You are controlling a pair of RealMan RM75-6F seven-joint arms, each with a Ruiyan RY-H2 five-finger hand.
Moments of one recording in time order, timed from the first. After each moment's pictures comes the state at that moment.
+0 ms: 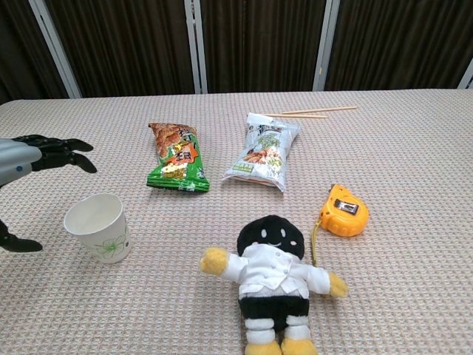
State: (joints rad) left arm -0.39 -1.32 -0.06 -1.79 1.35 1.06 0.57; right arm 0.01 -1.02 0.07 -1.73 -1.41 1.49 -0.14
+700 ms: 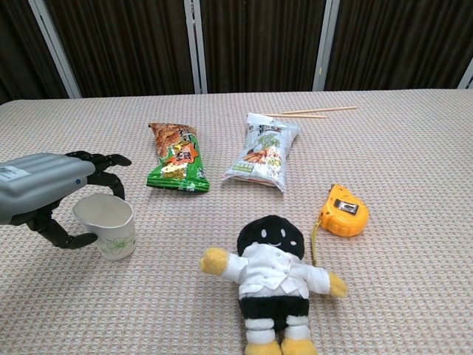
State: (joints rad) left arm -0.47 -1.48 -0.09 -1.76 1.17 1.05 0.70; right arm 0.01 -1.02 0.07 -1.73 -1.41 1.49 -0.13
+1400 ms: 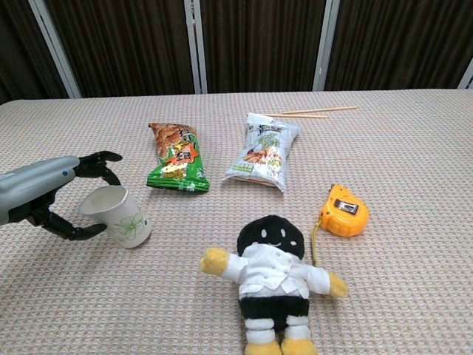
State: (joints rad) left arm -0.44 -1.55 -0.07 -1.52 1.31 1.06 0.18; right arm 0.01 -1.02 0.06 -1.73 -1.41 1.49 -0.14
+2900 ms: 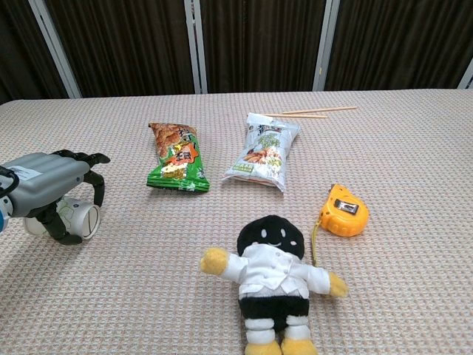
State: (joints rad) left arm -0.56 -1.61 -0.09 -1.59 0.94 1.17 0.84; right arm 0.01 -1.01 0.06 -1.73 -1.42 1.49 -0.12
